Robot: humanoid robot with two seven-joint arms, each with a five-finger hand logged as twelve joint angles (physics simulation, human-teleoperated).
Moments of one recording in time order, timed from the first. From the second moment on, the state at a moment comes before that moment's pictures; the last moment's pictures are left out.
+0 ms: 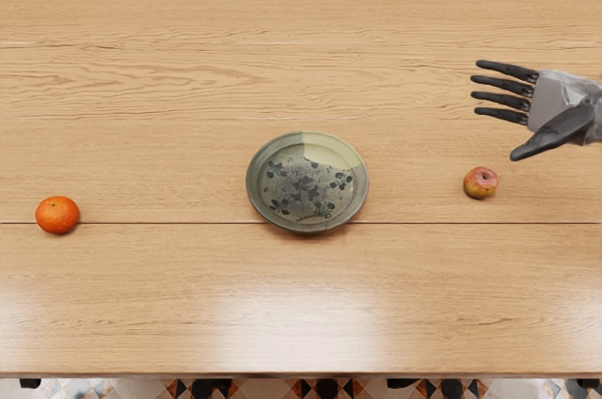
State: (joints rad) left arm -0.05 0.00 0.03 -0.27 0.04 -0.06 0.14; right arm 0.69 -0.95 0.67 1.20 -0.06 0.61 -0.16
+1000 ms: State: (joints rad) left arm -0.05 0.00 0.03 -0.27 0.04 -0.06 0.14; right arm 0.67 -0.89 0.46 1.54 -1.00 -0.10 -0.21
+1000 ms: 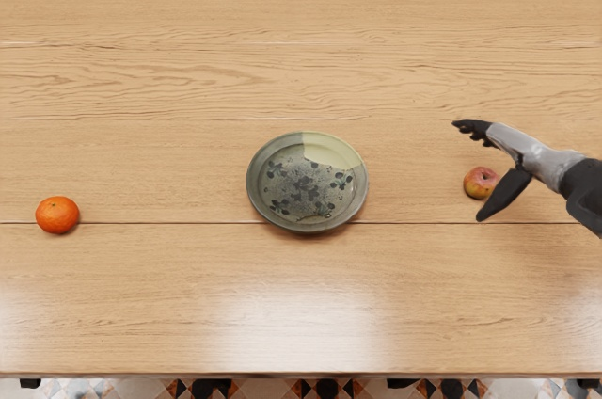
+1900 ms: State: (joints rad) left arm -0.05 0.00 0.03 -0.27 0.04 -0.06 0.14; right arm 0.65 -0.80 0.44 1.38 -1.02 -0.15 -0.21
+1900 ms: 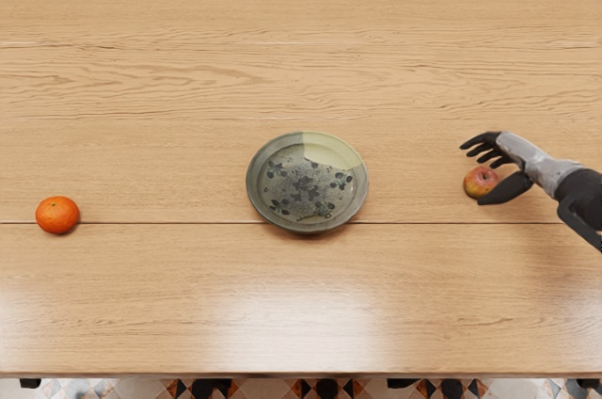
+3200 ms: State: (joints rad) left arm -0.05 0.00 0.03 -0.27 0.04 -0.06 0.14; right arm 0.65 -0.77 0.60 1.52 -0.94 0.03 -0.22
